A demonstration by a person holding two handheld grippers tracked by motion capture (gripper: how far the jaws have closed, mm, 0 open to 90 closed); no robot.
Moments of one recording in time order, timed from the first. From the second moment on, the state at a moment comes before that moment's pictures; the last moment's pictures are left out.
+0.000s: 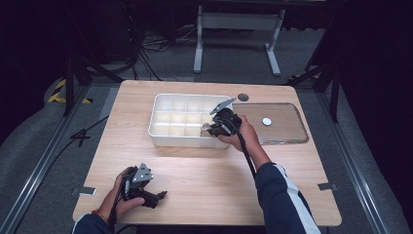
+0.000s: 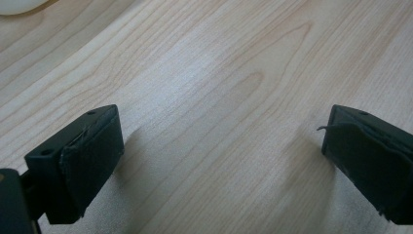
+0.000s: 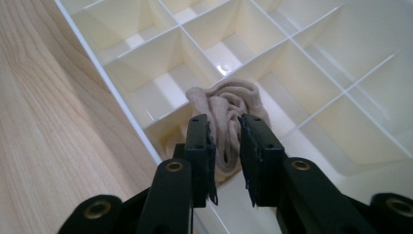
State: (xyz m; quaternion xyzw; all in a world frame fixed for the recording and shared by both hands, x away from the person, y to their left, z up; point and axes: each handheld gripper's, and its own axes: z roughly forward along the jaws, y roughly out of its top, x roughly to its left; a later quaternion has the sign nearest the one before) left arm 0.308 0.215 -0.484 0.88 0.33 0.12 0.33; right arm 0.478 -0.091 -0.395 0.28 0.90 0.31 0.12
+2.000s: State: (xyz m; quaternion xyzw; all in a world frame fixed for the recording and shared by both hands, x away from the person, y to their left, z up) left arm 0.308 0.215 -0.484 0.88 0.33 0.12 0.33; right arm 0.386 -0.198 -0.375 0.26 0.89 0.33 0.19
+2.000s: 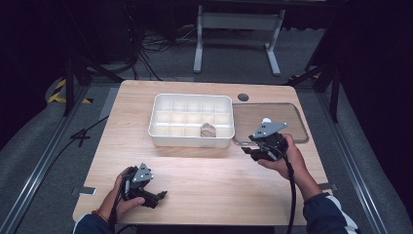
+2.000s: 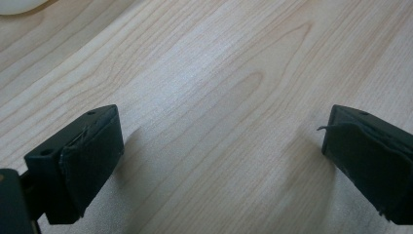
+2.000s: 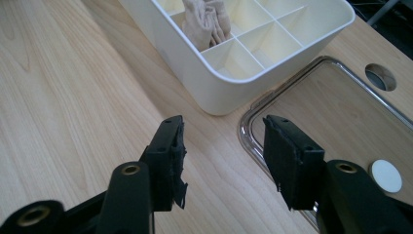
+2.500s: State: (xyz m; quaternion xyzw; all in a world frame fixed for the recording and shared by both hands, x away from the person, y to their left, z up) left arm 0.308 0.215 -0.484 0.88 0.33 0.12 0.33; right arm 0.374 -0.215 -0.384 0.26 0.89 0.31 0.20
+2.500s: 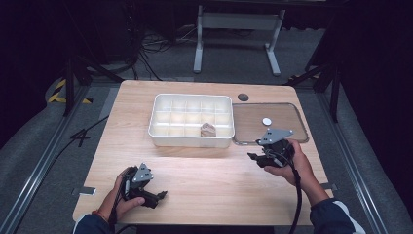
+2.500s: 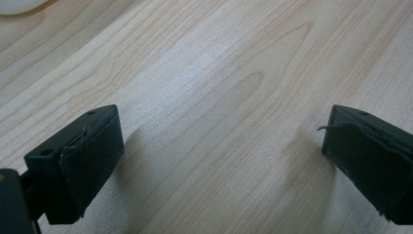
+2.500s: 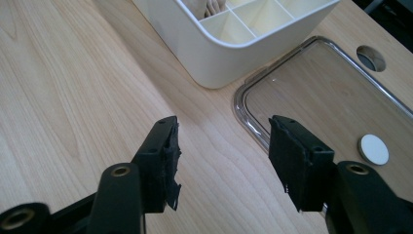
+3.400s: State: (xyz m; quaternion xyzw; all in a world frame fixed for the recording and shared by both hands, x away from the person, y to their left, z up) left arm 0.308 0.215 -0.484 0.88 0.33 0.12 0.33; right arm 0.350 -0.243 -0.428 0.28 0.89 0.29 0.20
